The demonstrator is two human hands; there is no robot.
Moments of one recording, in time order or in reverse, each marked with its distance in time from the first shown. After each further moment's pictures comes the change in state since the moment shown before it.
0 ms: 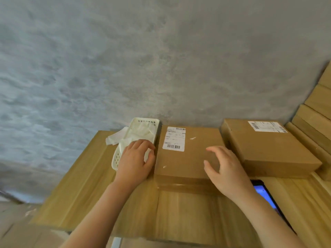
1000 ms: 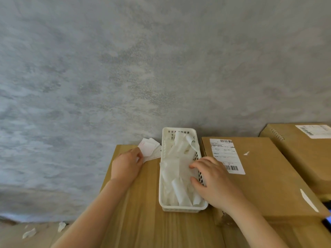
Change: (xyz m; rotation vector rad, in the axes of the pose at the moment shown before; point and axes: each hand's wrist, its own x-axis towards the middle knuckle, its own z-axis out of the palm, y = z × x) left_hand 0.088 -0.241 0.012 0.193 -0.187 -0.199; right_hand 0.093 -0.114 0.151 -0.147 -0.254 -0.076
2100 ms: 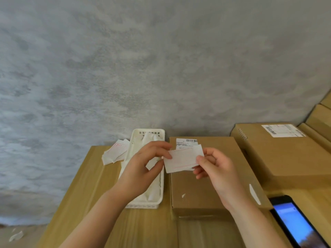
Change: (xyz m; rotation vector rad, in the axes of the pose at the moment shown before) left_hand -0.067 0.182 -0.060 -0.782 -0.014 0.526; right_hand -0.049 0.055 -0.079 1.125 0.242 0.358
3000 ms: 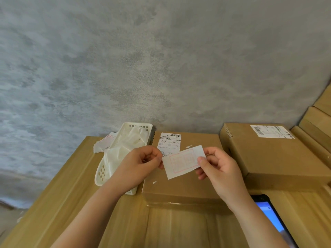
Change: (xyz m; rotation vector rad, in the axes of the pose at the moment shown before) left_hand 0.001 0.065 0.059 -0.057 -0.021 -0.513; right_hand -0.015 0.009 -0.087 -0.120 -0.106 -0.178
